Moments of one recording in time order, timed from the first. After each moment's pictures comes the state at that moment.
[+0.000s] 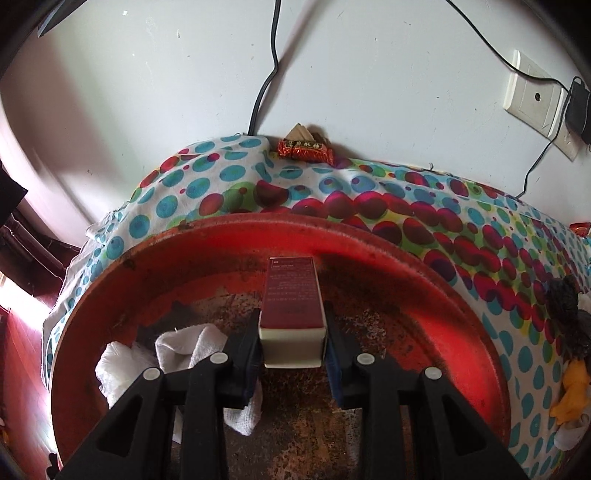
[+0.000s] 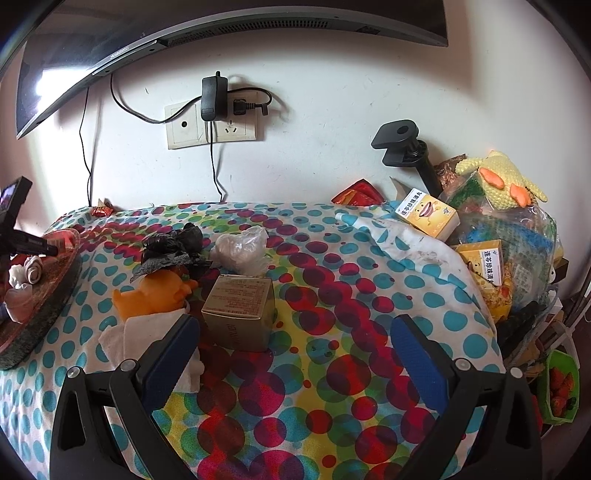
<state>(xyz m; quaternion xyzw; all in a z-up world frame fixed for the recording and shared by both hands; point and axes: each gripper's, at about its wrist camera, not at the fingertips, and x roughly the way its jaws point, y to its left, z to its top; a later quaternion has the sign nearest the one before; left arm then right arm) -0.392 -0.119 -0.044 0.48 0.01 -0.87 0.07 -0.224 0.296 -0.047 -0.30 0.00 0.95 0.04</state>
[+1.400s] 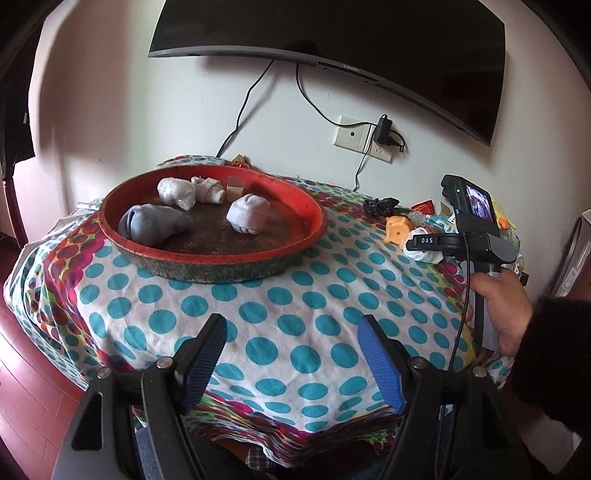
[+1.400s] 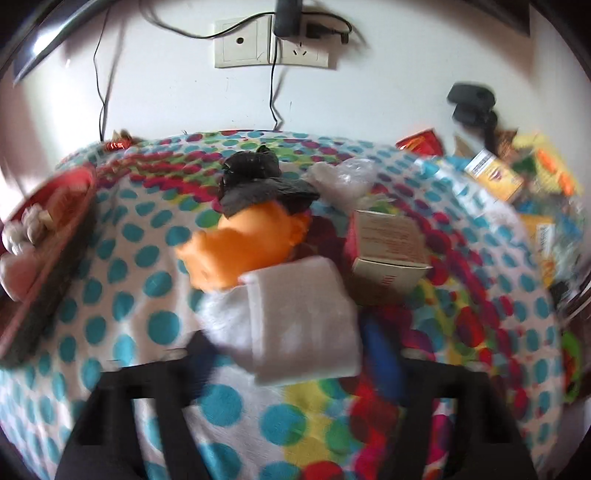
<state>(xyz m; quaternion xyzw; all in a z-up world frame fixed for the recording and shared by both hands) -0.016 -0.092 -0.031 0.30 0.09 -0.95 -0.08 -0.253 0.199 -0.077 -0.42 -0.01 0.91 0.02</state>
